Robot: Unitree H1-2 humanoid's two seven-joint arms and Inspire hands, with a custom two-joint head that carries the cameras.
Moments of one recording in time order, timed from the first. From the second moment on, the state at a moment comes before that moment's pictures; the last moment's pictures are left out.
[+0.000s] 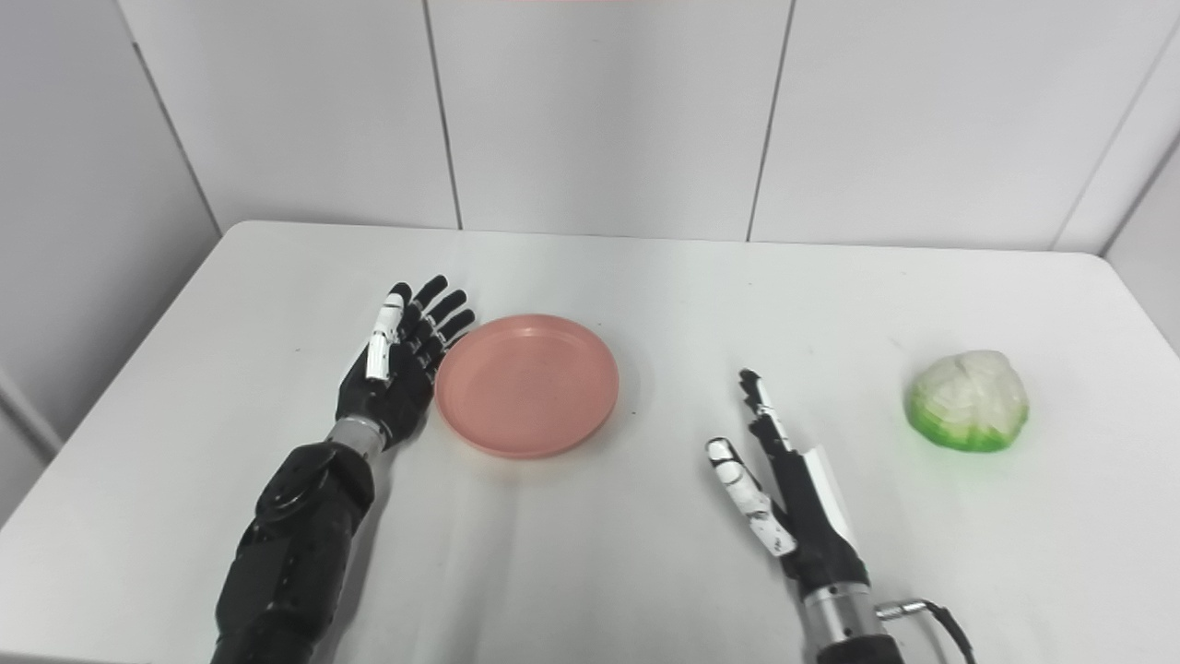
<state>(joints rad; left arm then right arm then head) -0.38 0.05 0.16 0.28 -0.39 0.24 -0.14 -0.07 -0.08 0.13 -0.01 -0.29 -0.11 0.06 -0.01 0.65</state>
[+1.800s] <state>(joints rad) -0.35 0.05 0.14 0.29 -0.42 0.21 -0.28 -0.12 -0.02 0.09 -0.12 -0.42 -0.02 -0.07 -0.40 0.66</state>
